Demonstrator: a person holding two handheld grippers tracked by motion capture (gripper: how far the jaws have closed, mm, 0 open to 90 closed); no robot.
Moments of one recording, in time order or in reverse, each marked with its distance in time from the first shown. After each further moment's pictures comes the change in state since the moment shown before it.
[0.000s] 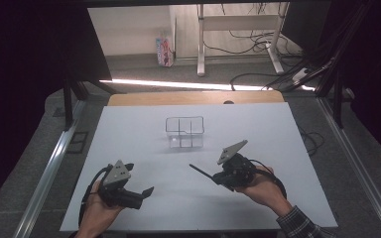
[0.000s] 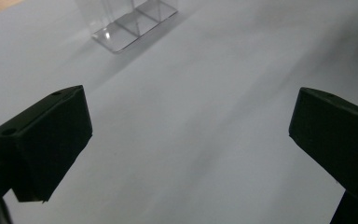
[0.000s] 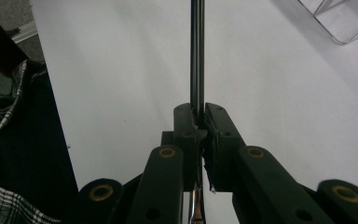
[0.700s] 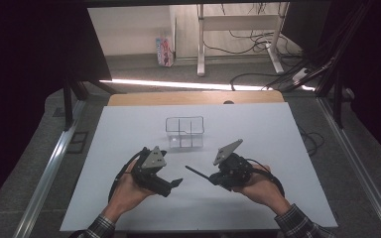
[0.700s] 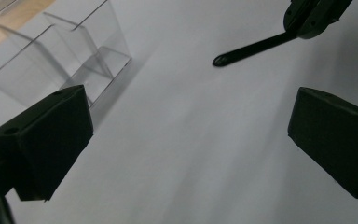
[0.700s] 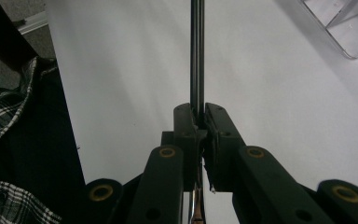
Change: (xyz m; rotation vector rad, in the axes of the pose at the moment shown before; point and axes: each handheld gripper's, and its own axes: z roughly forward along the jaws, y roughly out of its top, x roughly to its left) left arm -0.016 0.062 0.054 0.019 -0.106 0.185; right arm 0.006 0.011 -0.001 0.017 0.019 -0.041
